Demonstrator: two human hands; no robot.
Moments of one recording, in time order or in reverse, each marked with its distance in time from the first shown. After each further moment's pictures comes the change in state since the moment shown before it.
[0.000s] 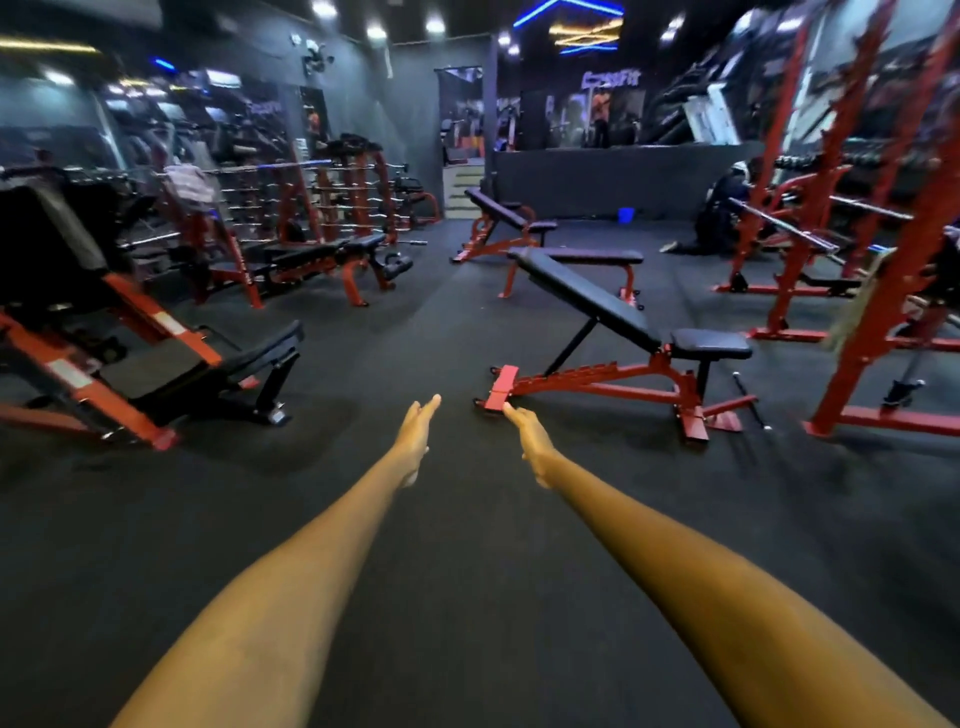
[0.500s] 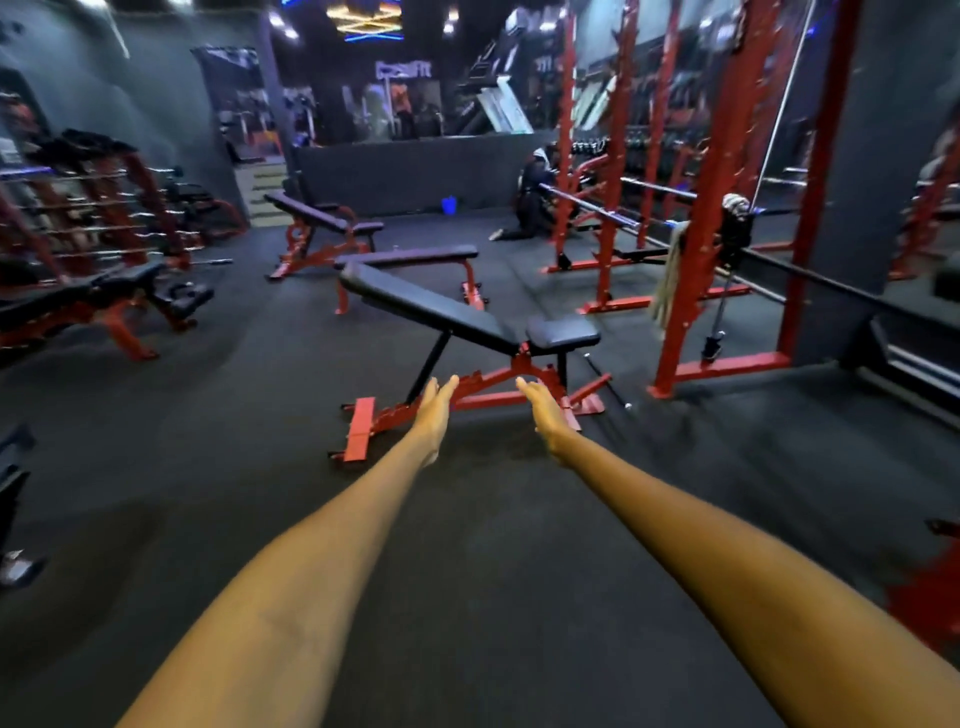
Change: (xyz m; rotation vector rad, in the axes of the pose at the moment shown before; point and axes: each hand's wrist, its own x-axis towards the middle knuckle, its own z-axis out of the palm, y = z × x) left_hand 0.277 0.072 0.279 0.138 -0.382 0.095; right_hand 0.260 -0.043 -0.223 0.078 0.431 -0.061
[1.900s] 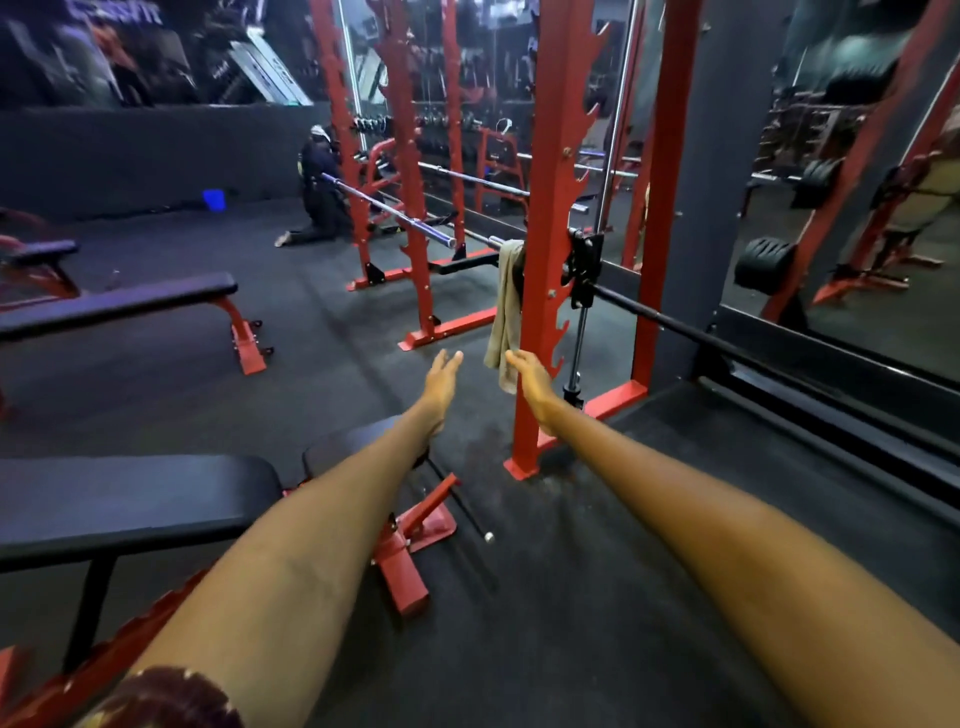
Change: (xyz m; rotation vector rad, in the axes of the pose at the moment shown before) left_hand 0.806 0.128 0.633 0.012 -0.453 0.059; right_hand 0.849 -0.045 -0.462 -0.013 0.404 -0.010
